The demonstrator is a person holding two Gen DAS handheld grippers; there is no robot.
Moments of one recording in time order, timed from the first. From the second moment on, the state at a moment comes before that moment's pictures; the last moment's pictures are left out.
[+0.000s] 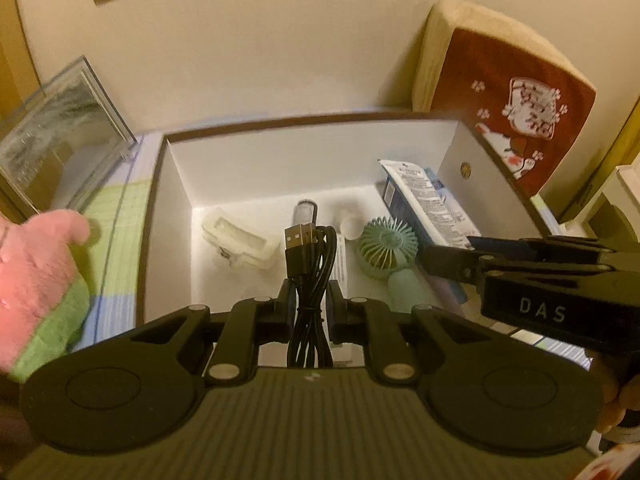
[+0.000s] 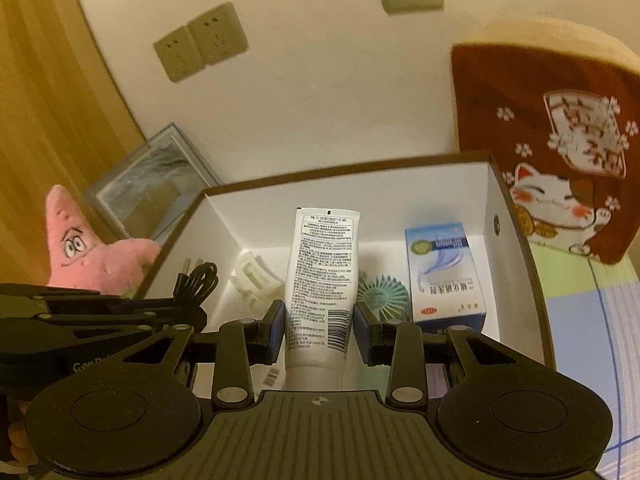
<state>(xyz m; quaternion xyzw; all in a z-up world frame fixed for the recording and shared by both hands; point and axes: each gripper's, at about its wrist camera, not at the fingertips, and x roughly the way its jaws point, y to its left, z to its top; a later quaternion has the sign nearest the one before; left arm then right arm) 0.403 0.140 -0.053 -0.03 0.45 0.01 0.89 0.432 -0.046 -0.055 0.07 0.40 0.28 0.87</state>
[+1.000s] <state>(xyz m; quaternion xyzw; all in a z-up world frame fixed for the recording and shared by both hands) 0.350 0.138 -0.032 -0.03 0.43 0.05 0.90 0.409 -0.062 -0.062 0.10 0.41 0.29 0.86</state>
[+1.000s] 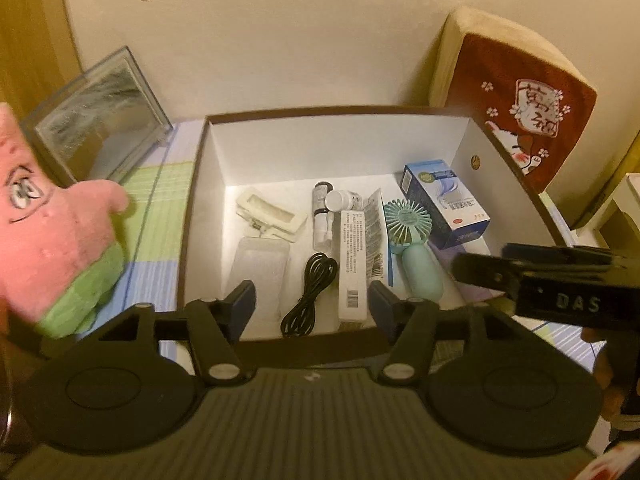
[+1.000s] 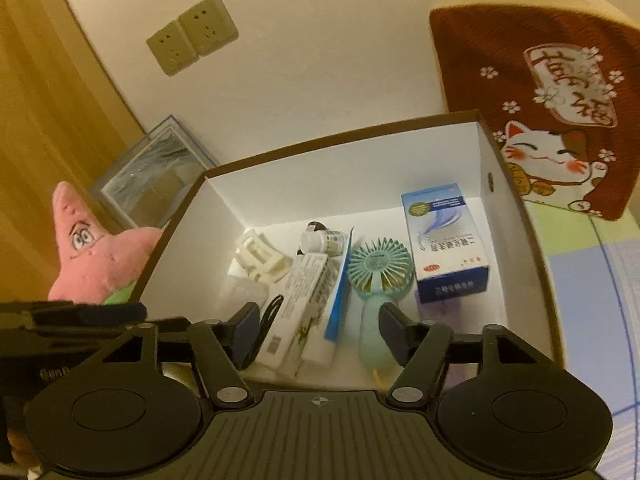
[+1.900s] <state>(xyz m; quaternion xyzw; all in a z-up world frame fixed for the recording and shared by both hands) 0.156 0.066 0.007 -0.06 0.40 0.11 0.91 0.228 -0.150 -0.016 0.07 0.40 0.29 0.87</state>
